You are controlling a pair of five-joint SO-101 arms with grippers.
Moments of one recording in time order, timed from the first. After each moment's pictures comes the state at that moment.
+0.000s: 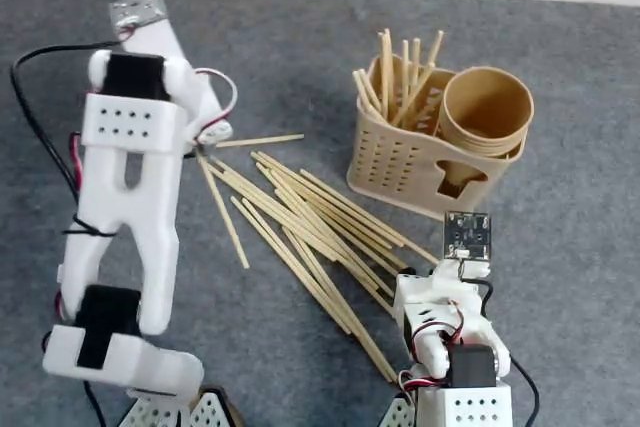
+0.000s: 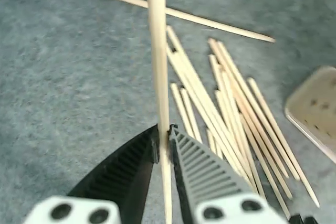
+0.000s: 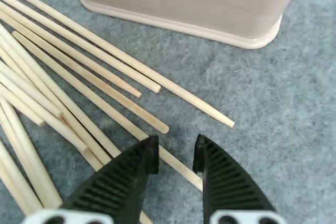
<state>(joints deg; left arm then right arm) 1.0 -0.9 -16.7 99.6 35.2 -7.2 -104.7 95.7 67.4 -3.6</state>
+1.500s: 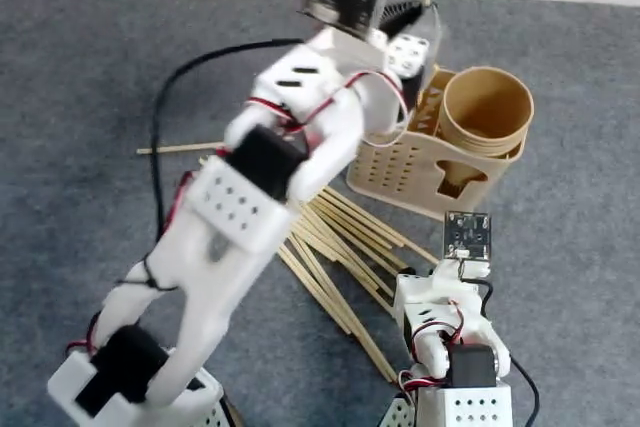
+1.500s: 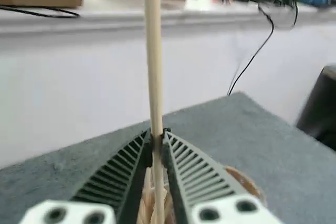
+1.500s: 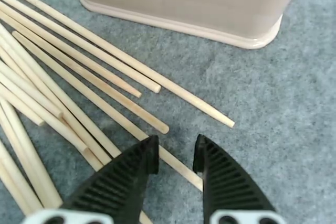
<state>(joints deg) 32.7 -10.9 -8.5 35.7 12.4 -7.2 -104.7 95.7 67.4 -3.6</state>
